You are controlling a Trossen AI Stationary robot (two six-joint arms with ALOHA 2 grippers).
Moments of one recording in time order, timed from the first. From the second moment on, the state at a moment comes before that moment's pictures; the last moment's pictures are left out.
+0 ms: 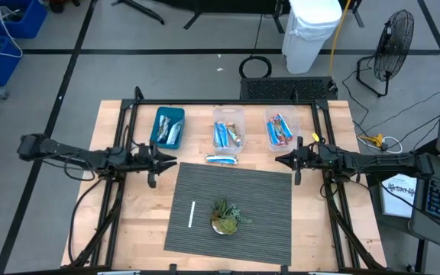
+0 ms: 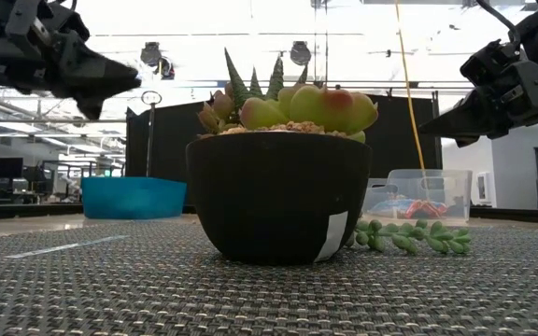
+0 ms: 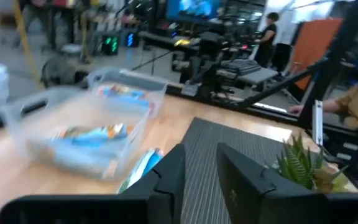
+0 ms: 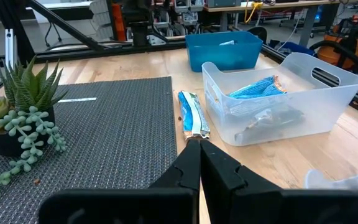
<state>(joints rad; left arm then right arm) -0.13 0.51 0.07 0.40 -0.23 -0.22 -0.08 0.32 0.02 0.09 0.08 0.07</state>
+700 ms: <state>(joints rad) -0.13 1.23 0.55 0.31 -0.14 0.03 -0.08 0.32 0.02 0.09 0.08 0.07</state>
